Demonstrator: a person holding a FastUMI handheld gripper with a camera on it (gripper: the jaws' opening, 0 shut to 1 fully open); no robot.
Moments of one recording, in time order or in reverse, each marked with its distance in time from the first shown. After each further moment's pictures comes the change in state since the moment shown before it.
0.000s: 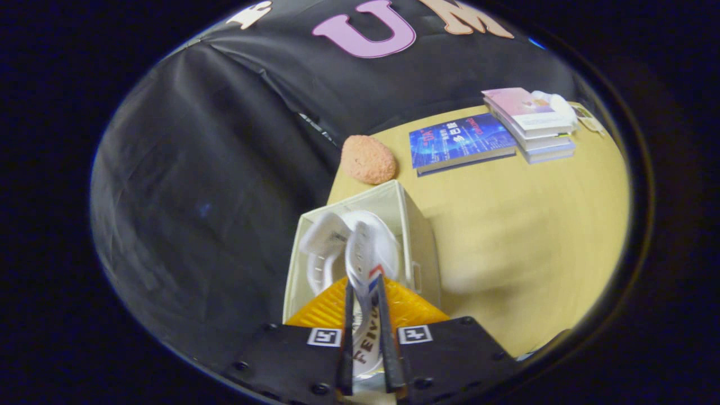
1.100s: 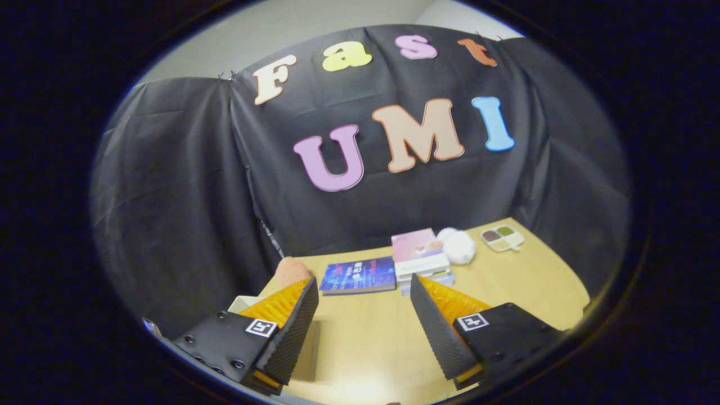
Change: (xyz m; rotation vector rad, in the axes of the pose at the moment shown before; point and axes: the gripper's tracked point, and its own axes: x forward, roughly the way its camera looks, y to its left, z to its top) arm -0.246 -0.131 0.151 -0.289 -0.693 -0.323
